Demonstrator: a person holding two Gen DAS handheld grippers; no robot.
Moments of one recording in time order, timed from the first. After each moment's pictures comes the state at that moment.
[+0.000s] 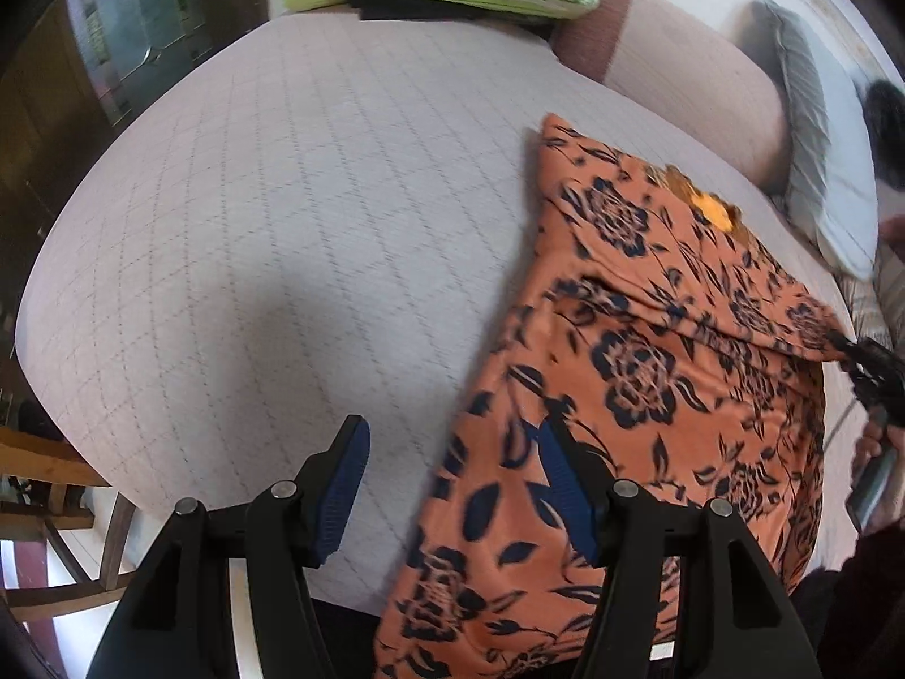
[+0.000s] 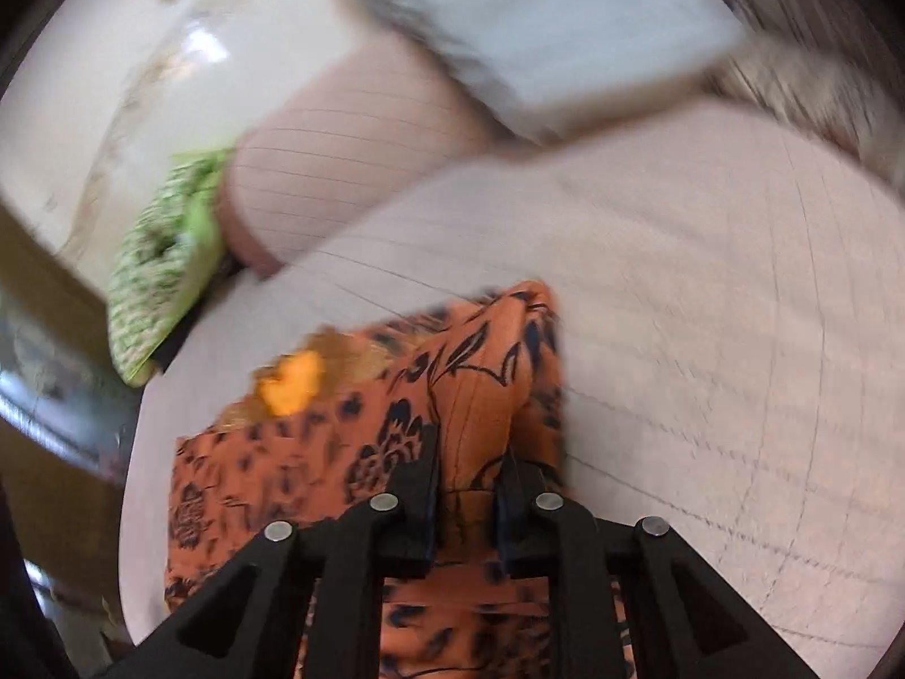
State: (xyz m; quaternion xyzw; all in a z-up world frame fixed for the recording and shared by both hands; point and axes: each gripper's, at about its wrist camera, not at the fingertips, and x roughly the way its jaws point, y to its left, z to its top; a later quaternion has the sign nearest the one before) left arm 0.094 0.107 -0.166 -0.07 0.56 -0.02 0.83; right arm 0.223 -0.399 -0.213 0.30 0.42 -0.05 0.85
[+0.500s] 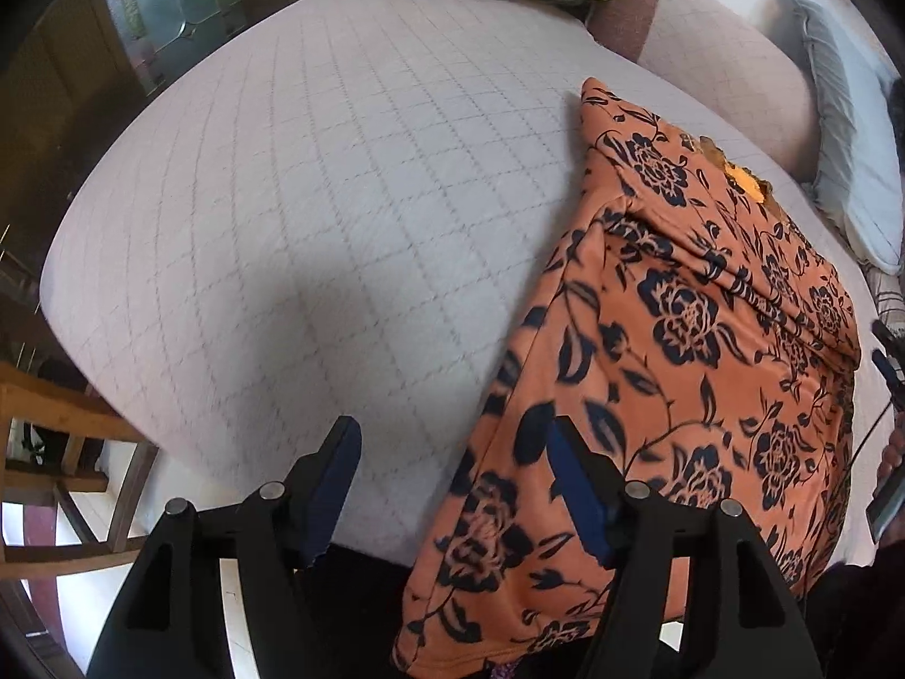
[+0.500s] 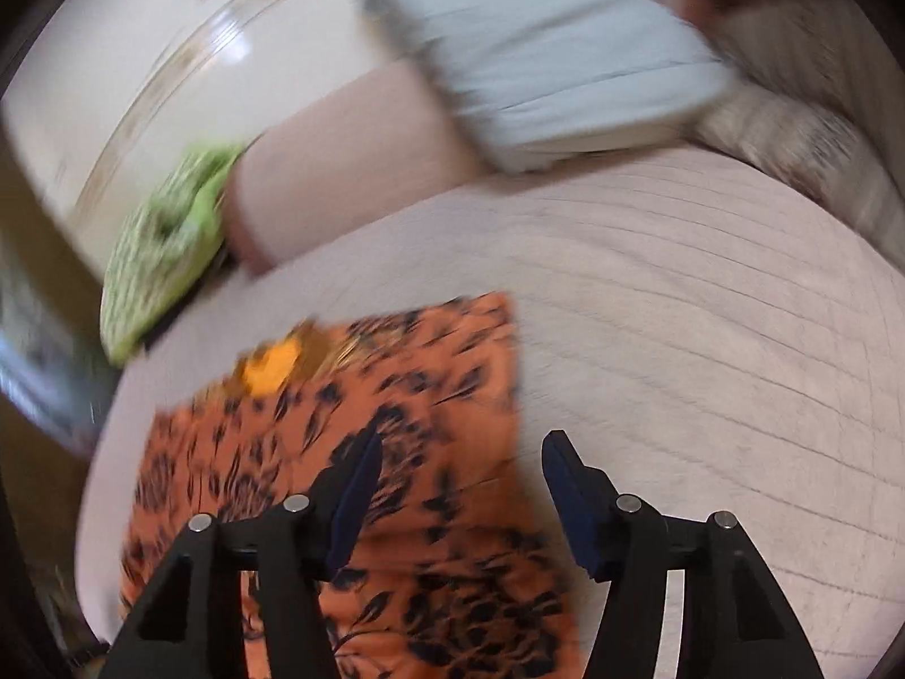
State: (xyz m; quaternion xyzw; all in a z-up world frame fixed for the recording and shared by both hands) left arm 0.055 0.124 -0.185 -0.07 0.57 0.03 0.82; right arm 0.183 -0.384 -0.196 0.20 0.39 -0.05 0.90
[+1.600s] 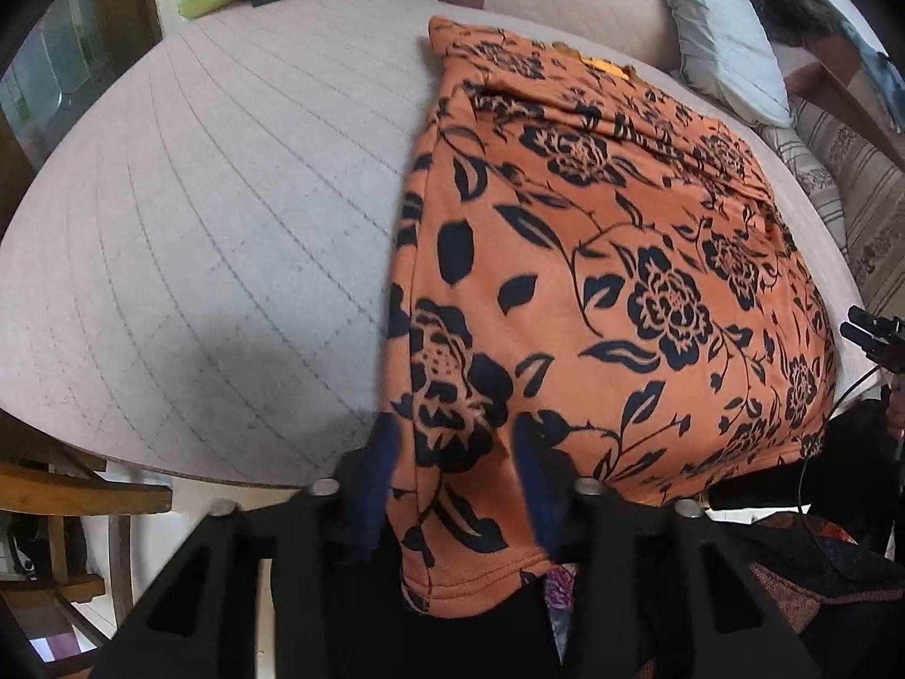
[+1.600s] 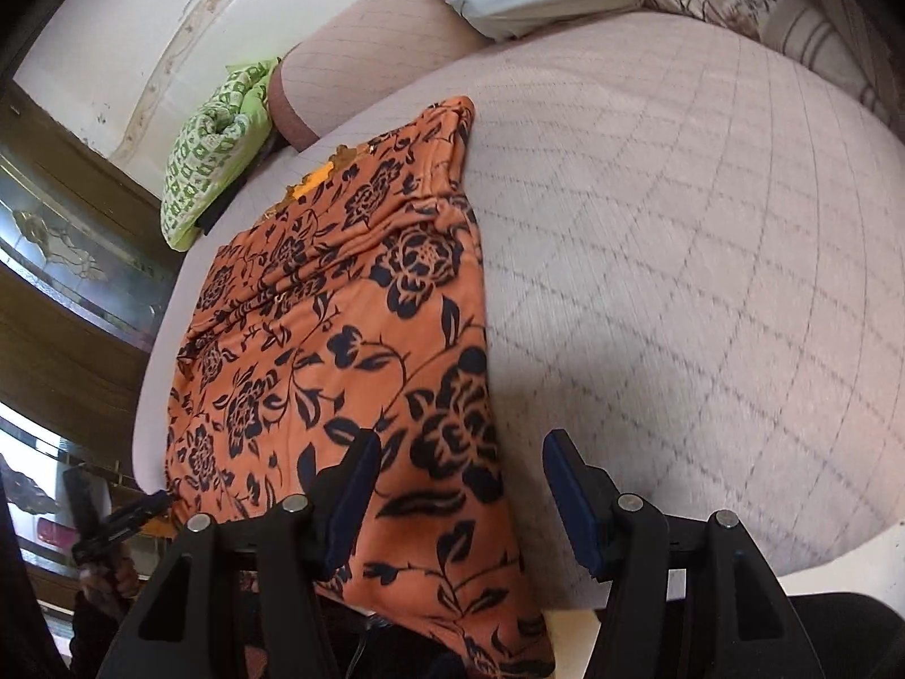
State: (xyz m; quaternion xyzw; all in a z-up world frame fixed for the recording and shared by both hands) left arm -0.007 0.122 -0.221 0.01 0.56 -0.14 0.82; right arm 0.004 -0.415 -0.236 0.26 0.48 0.04 0.84
